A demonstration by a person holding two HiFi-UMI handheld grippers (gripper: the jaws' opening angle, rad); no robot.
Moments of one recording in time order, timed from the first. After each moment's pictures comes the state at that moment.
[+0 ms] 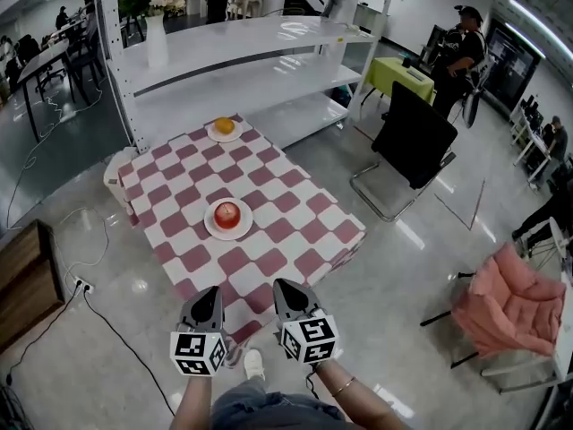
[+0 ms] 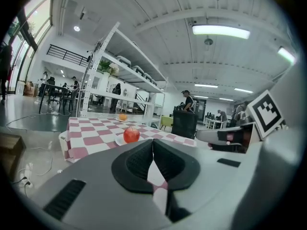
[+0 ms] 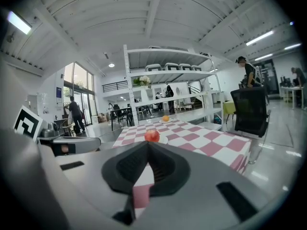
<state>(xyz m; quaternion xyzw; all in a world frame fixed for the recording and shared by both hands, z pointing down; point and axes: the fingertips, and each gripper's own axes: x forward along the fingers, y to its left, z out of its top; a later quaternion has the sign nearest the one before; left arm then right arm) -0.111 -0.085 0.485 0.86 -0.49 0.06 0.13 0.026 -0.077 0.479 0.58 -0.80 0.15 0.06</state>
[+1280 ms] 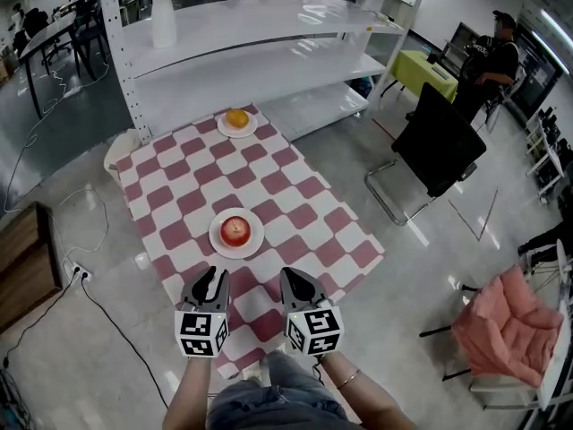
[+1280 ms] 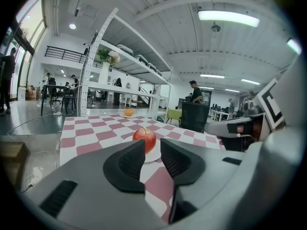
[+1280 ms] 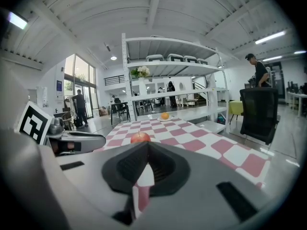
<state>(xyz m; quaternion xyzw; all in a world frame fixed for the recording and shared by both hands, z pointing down) -0.107 -0.220 0.517 0.84 -0.51 0.11 0.14 0.035 -0.202 0.500 0.57 -0.81 0.15 0.10</state>
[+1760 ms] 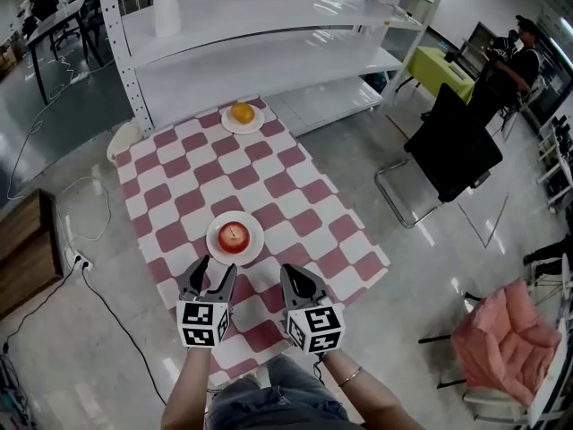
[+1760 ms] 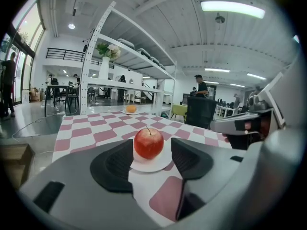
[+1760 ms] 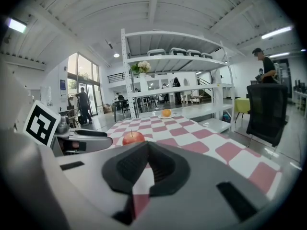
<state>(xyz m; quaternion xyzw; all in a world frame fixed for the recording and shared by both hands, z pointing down) -0.091 -0.270 0.535 0.83 -0.52 0.14 0.15 0.049 -0.247 0.514 0.54 -0.82 0.16 0.11</state>
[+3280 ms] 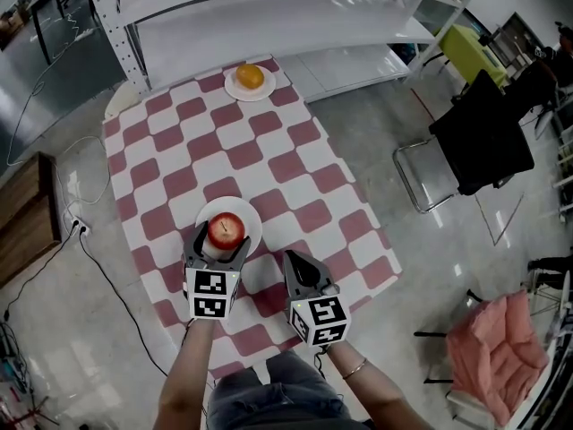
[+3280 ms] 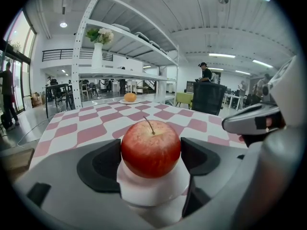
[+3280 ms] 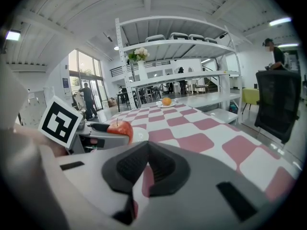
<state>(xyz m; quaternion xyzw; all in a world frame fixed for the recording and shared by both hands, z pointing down) -0.054 -0.352 0.593 0.80 -0.54 0.21 0.15 0.069 -0.303 0.566 0.50 -0.83 0.20 0.15</state>
